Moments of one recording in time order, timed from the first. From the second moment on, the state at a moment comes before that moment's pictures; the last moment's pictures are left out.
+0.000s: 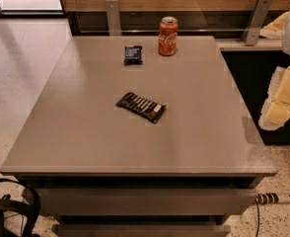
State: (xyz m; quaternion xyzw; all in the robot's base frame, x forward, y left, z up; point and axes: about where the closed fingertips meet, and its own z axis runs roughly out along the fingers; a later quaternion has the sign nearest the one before) arm 0.438 -0.211 0.995 -0.60 0.78 -0.06 0.19
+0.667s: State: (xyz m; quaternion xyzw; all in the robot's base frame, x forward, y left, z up) arm 0.440 -0.207 0.994 -0.60 0.78 -0.05 0.20
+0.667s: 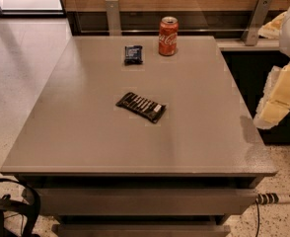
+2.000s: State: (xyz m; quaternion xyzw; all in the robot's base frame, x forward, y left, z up) arm 0.507 -0.112 0.927 -0.48 0.78 0.15 0.38
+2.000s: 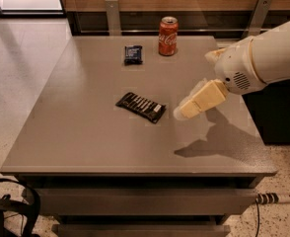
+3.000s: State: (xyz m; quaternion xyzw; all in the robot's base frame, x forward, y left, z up) arm 0.531 -0.064 0.892 -0.45 0.76 0.19 0.43
